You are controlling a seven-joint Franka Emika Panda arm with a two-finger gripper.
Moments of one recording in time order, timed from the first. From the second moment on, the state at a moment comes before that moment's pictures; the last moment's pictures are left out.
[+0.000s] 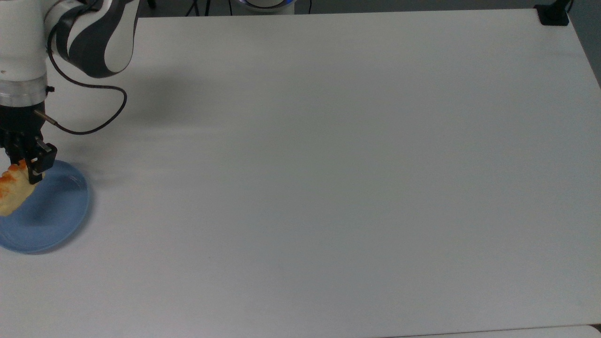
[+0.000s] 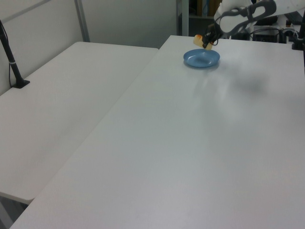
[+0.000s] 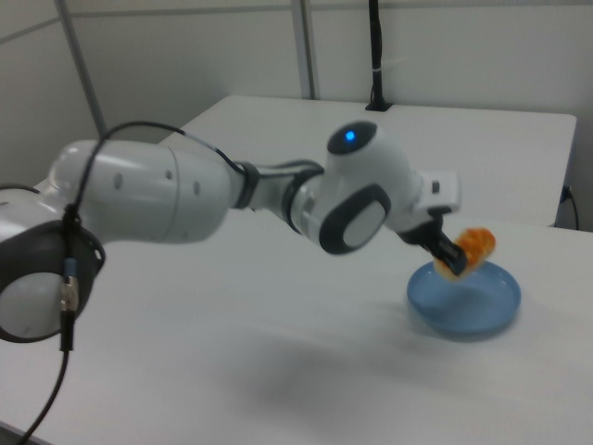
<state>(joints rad) -0.41 0.60 -0.07 -1.48 0.00 2.63 0.07</state>
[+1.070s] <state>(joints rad) -0.16 0.34 0.17 -1.62 -0.18 2.04 -0.04</state>
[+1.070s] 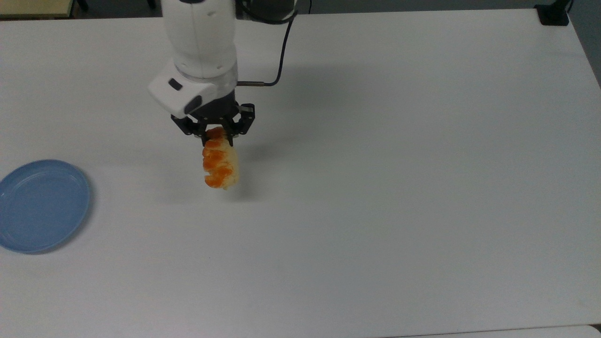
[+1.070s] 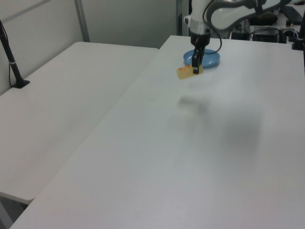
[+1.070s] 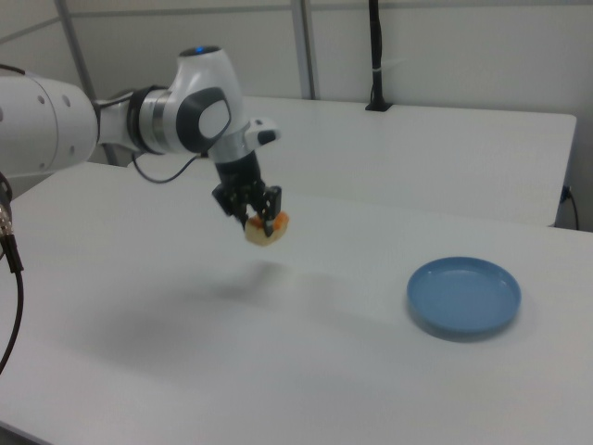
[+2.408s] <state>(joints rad) -0.14 0.44 0.19 -1.68 -0.36 2.06 -0.02</state>
